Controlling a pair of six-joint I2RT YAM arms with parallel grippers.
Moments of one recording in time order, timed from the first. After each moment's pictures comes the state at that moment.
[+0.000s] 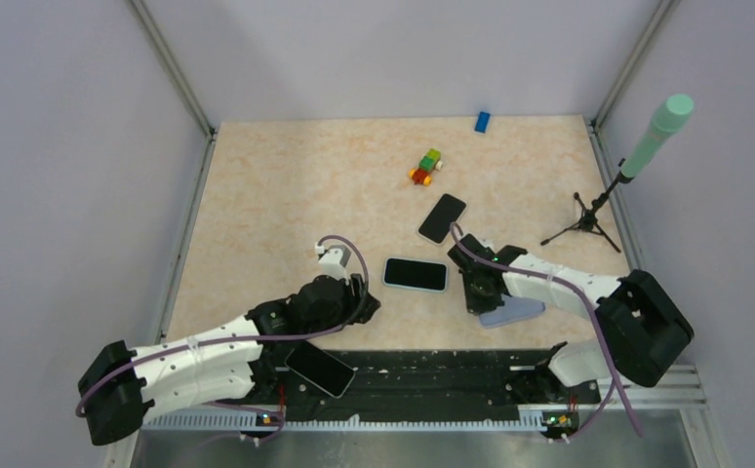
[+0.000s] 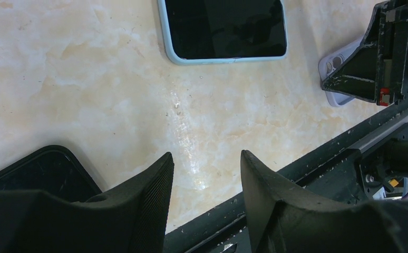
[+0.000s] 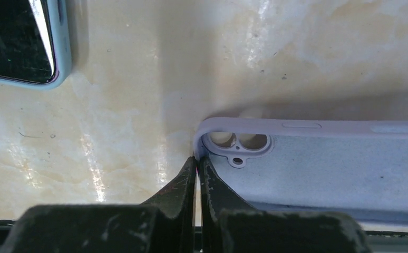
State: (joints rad) left arm -1.00 0.87 0.40 -0.12 -0.23 -0.81; right arm 0.71 1.37 0.70 -0.67 0.15 0.61
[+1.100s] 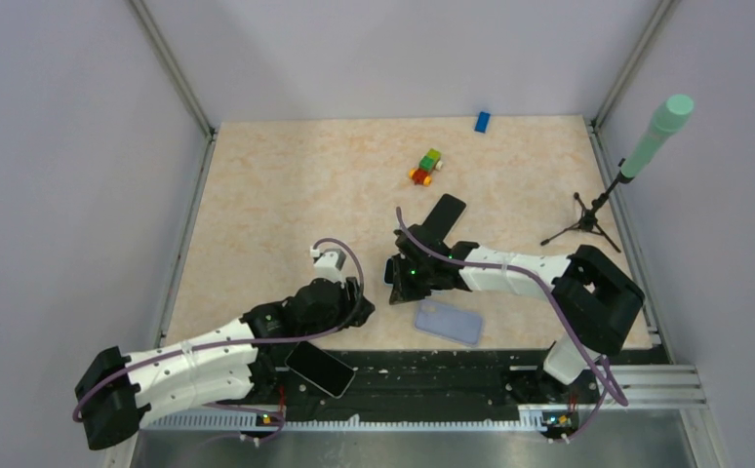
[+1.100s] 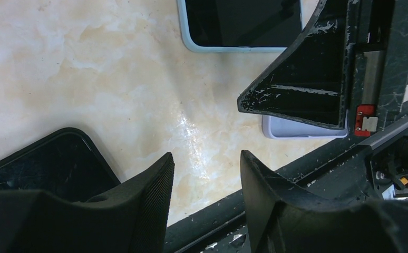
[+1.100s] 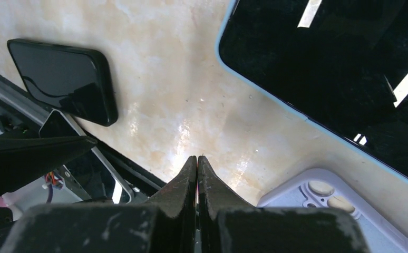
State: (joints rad) left arm -1.00 0.81 0.38 -0.19 -0.25 -0.82; right arm 0.93 1.62 0.94 -0.30 -0.14 0.78
